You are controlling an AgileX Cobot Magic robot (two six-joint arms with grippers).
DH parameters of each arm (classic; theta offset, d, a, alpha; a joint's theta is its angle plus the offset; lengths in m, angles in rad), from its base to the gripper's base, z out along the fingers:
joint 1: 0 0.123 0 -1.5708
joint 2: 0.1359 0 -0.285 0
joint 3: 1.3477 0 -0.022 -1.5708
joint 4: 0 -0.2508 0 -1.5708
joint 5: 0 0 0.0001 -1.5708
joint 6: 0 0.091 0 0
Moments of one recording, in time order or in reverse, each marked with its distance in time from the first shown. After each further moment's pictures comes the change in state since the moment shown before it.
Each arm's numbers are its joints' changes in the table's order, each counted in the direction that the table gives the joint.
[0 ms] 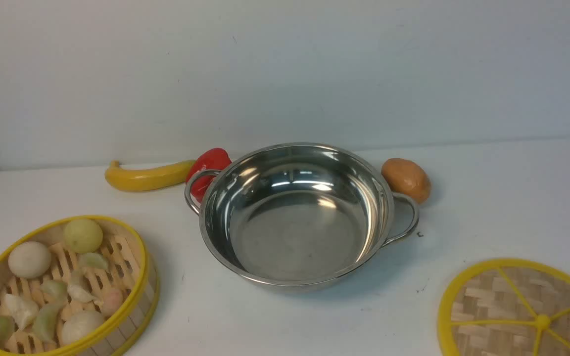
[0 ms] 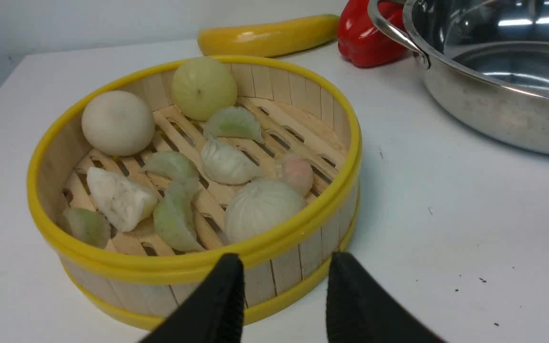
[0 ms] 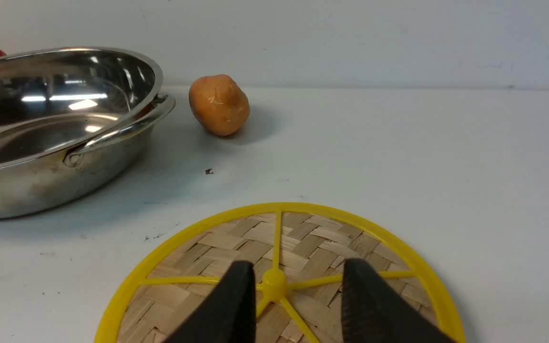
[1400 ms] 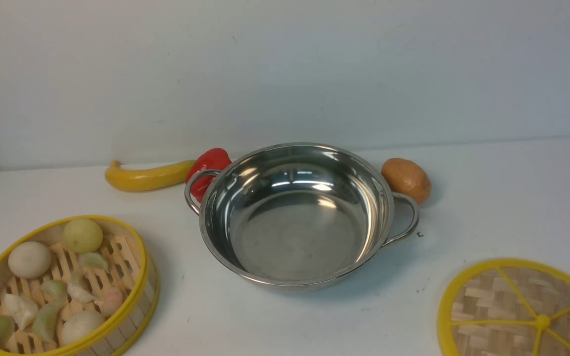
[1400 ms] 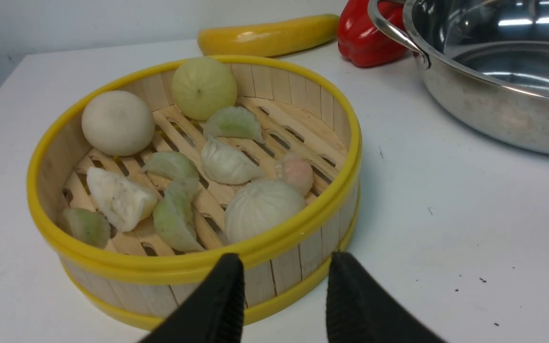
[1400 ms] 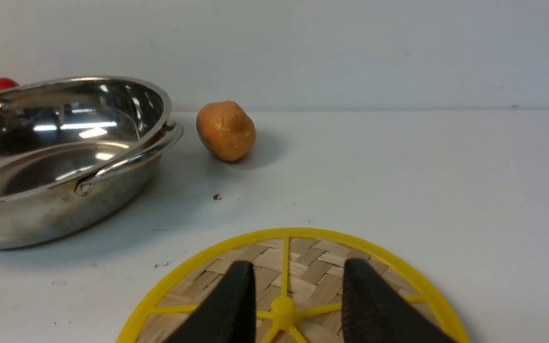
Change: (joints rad) right arm 0.000 0.000 0.003 -0.023 0.056 0.000; left arm 0.000 0.000 0.000 0.000 0.000 0.000
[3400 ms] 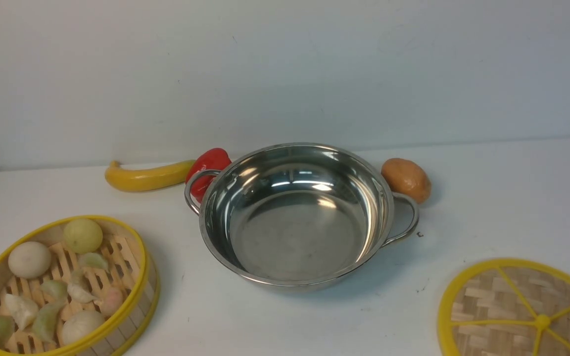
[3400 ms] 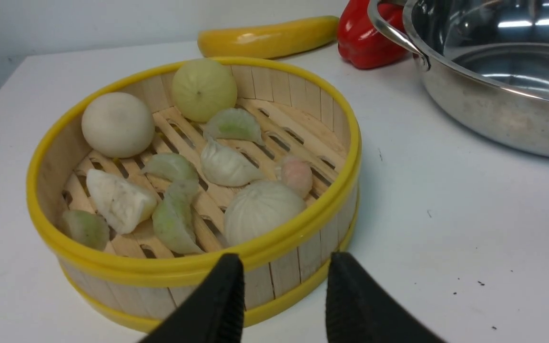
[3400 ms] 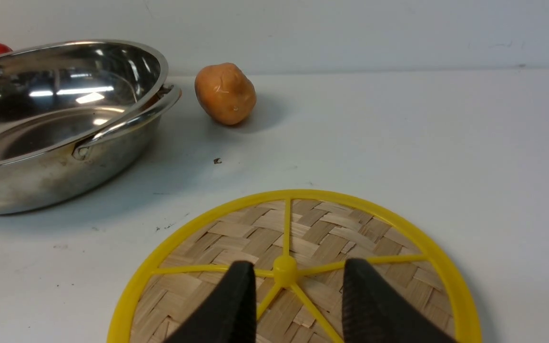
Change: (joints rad) right arm 0.000 0.000 -0.008 -0.011 -0.087 0.000; left arm 0.000 0.000 0.000 0.026 0.019 -0.012
